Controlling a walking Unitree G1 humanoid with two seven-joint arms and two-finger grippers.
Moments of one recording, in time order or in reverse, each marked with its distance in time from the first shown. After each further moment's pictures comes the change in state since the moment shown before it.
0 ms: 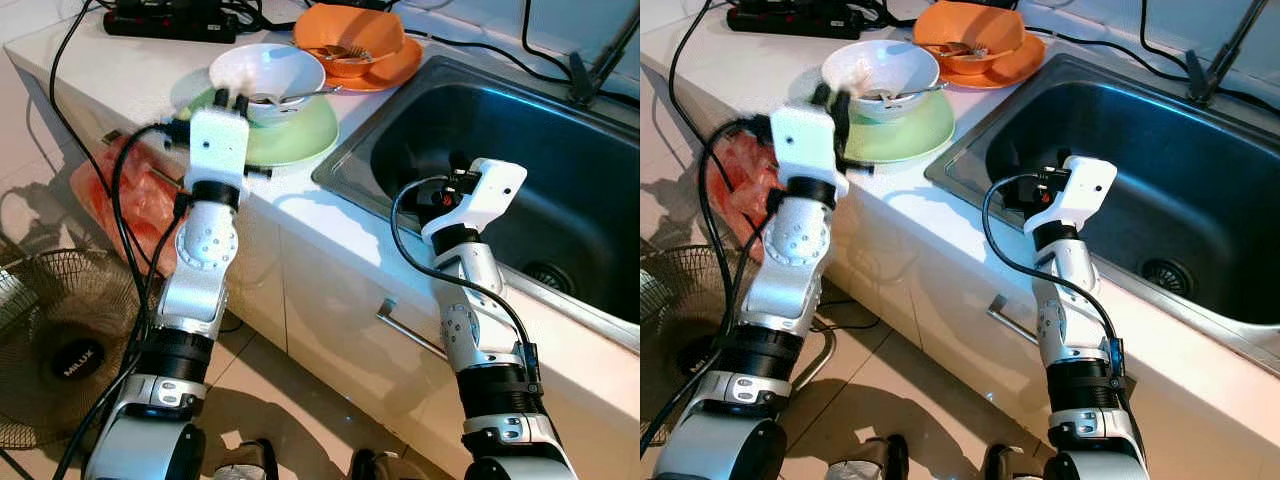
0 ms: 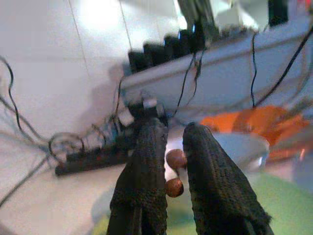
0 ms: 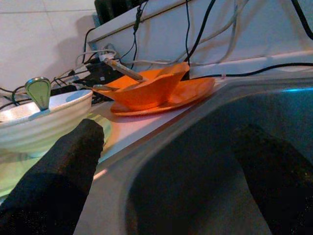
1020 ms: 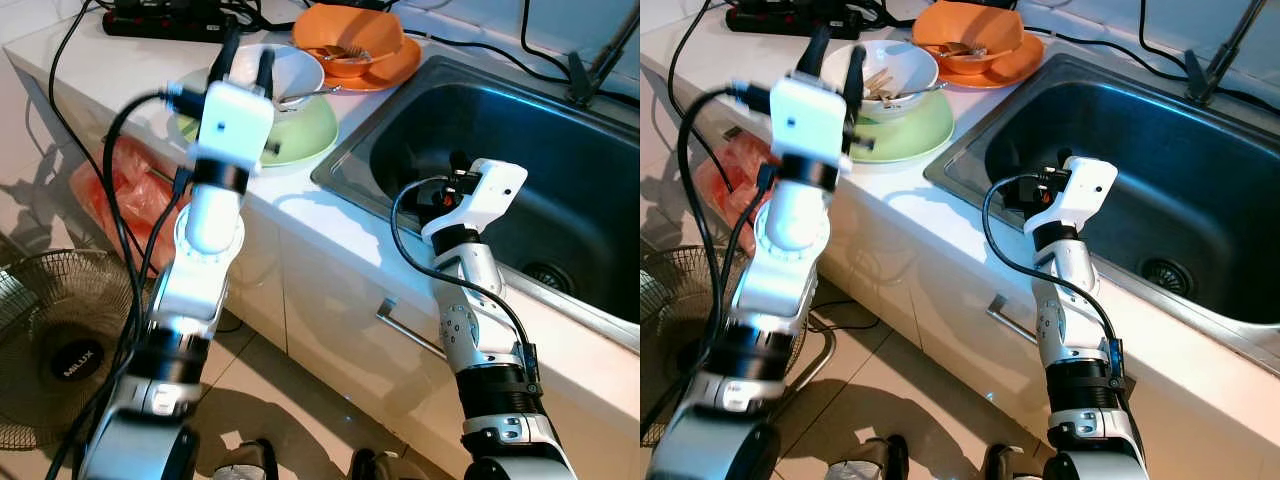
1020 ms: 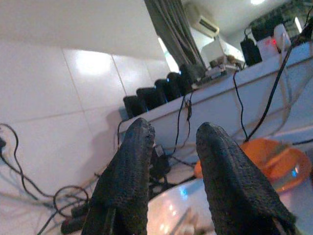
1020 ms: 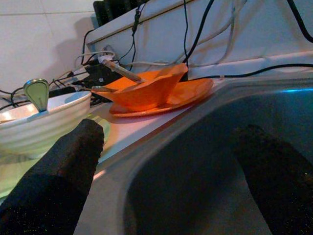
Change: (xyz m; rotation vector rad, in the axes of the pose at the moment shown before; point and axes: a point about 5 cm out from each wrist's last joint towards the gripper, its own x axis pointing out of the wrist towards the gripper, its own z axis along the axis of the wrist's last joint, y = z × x) left arm -0.004 -0.004 0.029 0.110 -0.132 -0.058; right arm 0.000 0.000 0.000 0.002 -0.005 -0.004
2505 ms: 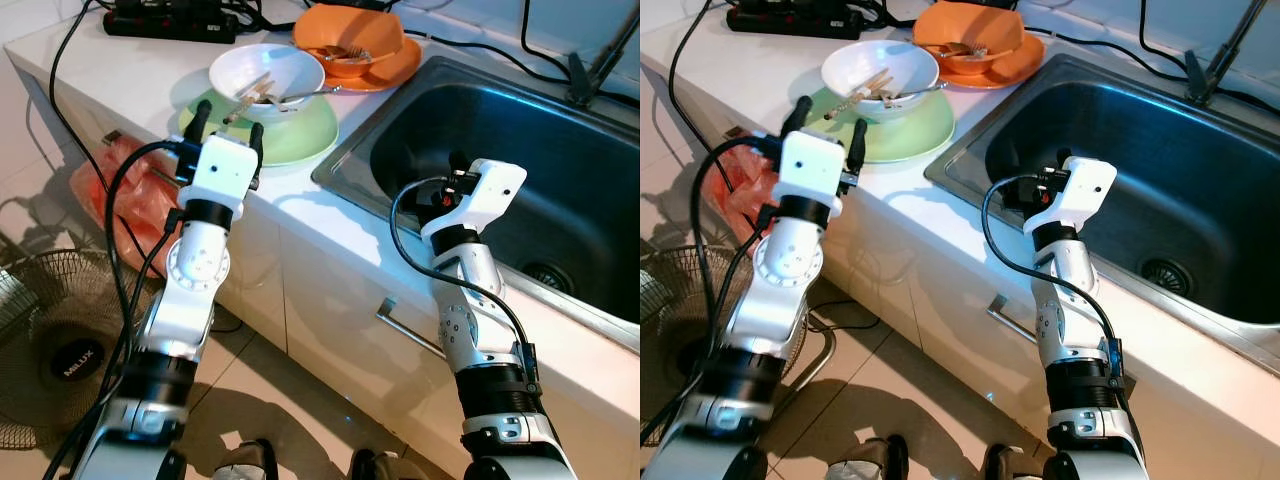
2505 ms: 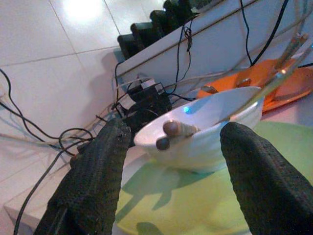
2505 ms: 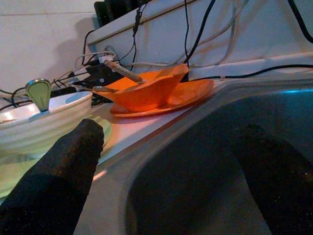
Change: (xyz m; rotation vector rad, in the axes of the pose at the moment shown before) left arm -0.022 0.002 -0.046 0.062 0.230 -0.027; right arm 0.000 0.000 -0.001 0.000 -0.002 0.000
